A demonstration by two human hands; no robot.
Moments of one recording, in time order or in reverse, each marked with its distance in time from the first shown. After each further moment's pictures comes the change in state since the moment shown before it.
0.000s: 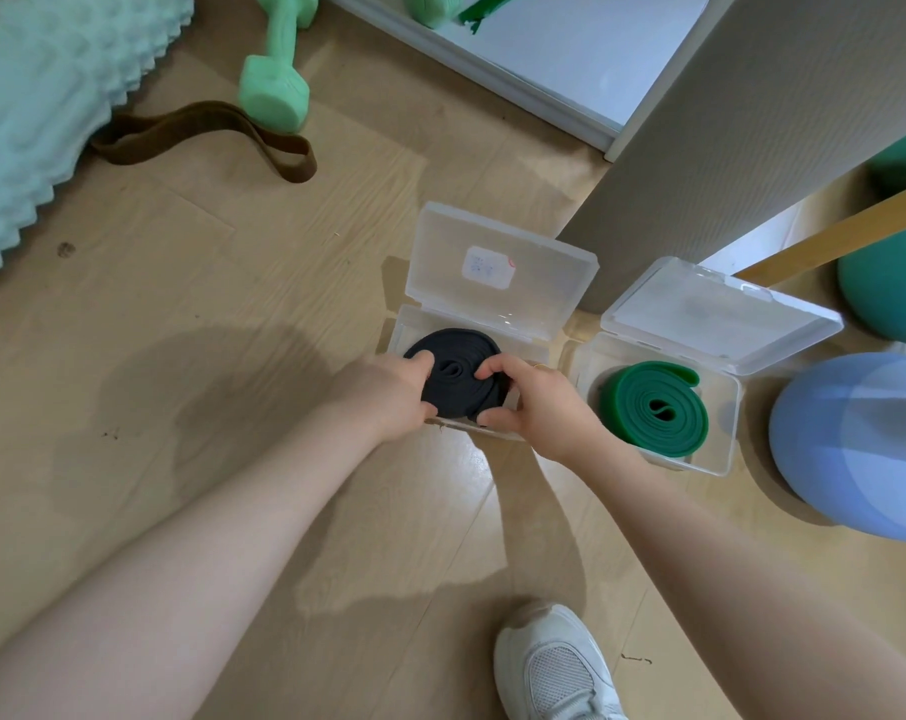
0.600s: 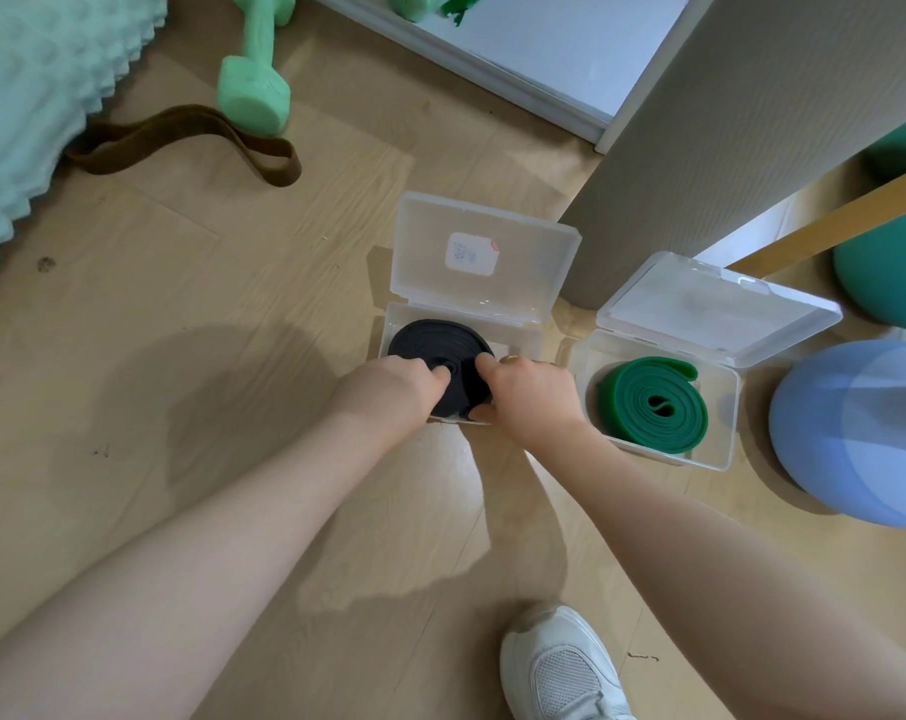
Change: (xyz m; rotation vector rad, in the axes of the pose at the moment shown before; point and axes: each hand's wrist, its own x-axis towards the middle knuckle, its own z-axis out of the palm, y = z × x) left_hand 0.015 0.011 -0.002 0.365 -0.101 0.170; right_hand 0.021 -0.011 0.005 -0.656 0.065 -0.001
